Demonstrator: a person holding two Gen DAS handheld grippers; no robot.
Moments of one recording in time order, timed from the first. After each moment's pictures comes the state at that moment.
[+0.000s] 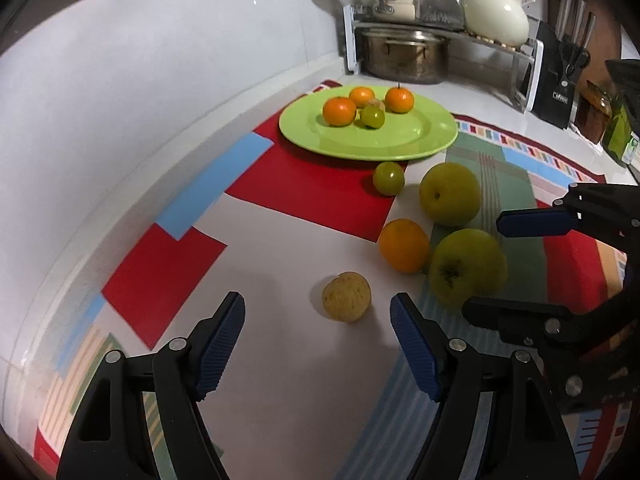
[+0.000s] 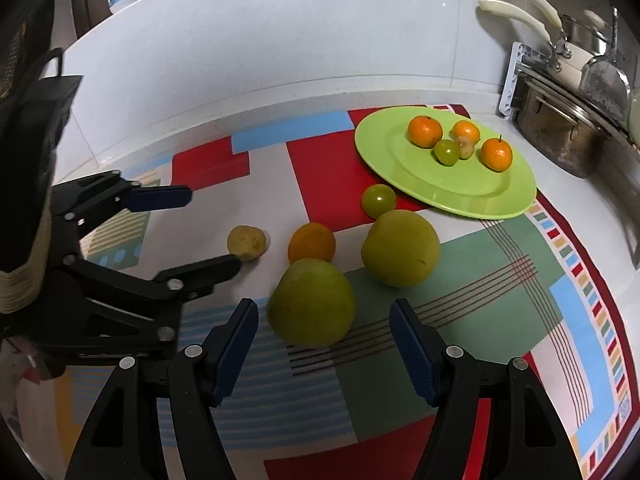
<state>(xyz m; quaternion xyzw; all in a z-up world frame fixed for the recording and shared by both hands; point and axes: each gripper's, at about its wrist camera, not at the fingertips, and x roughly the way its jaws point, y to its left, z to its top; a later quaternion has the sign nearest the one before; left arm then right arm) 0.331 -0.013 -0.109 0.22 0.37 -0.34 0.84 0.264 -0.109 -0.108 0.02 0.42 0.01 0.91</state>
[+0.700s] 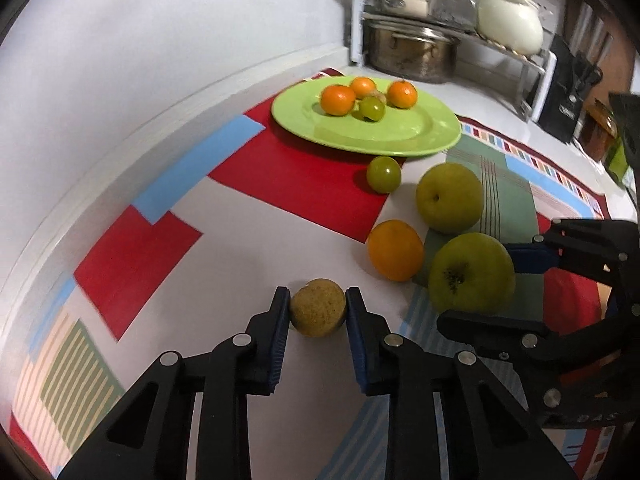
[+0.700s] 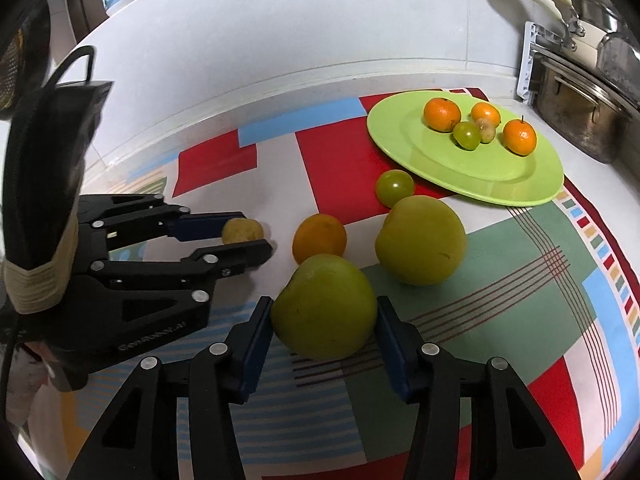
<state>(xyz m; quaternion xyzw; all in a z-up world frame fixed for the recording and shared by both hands) 0.334 -0.022 -0.116 0.18 0.40 -0.33 0.83 0.271 -0.118 -0.124 0.05 0.42 0.05 0.91</state>
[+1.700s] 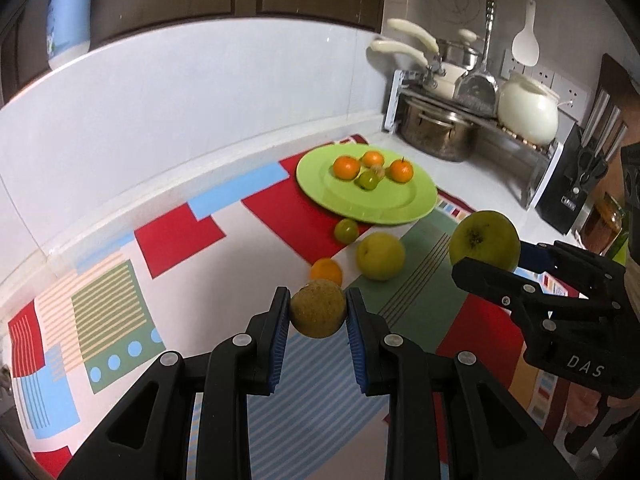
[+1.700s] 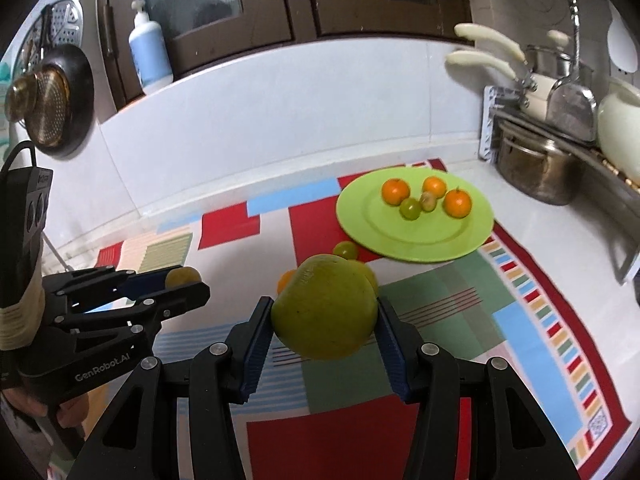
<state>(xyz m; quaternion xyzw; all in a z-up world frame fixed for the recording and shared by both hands) 0.245 -0.023 -0.036 0.06 0.37 -0.24 0.90 0.205 -0.166 -0.046 0.05 0.32 0.06 0.94</state>
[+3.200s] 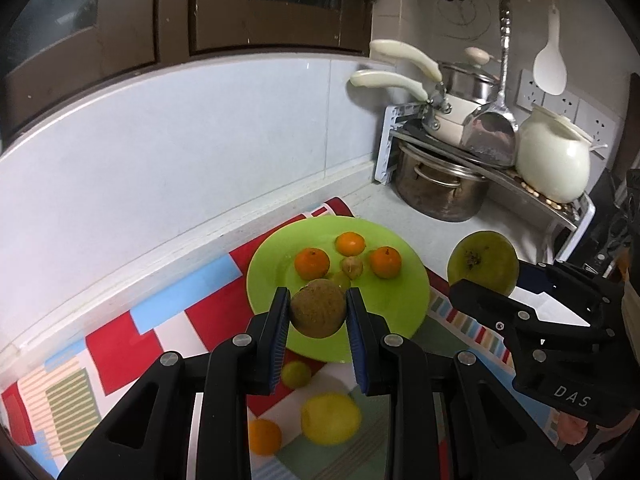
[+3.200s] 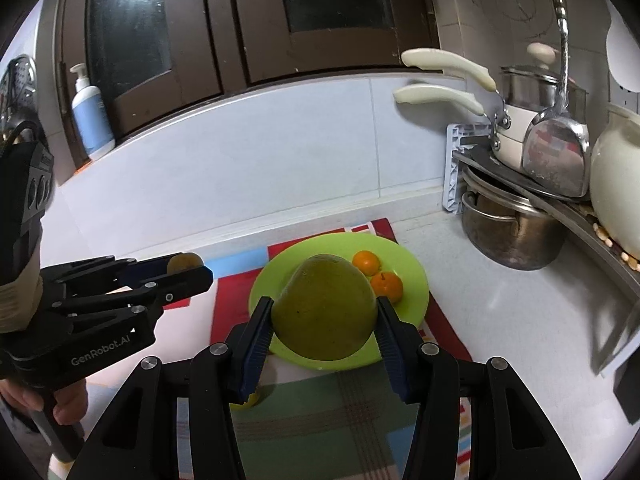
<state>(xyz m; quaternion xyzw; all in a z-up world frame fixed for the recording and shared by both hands) 0.338 -0.141 -0.004 0.06 0.34 -0.23 0.91 0.288 -0.277 -0.009 0.05 0.29 0.05 0.96</state>
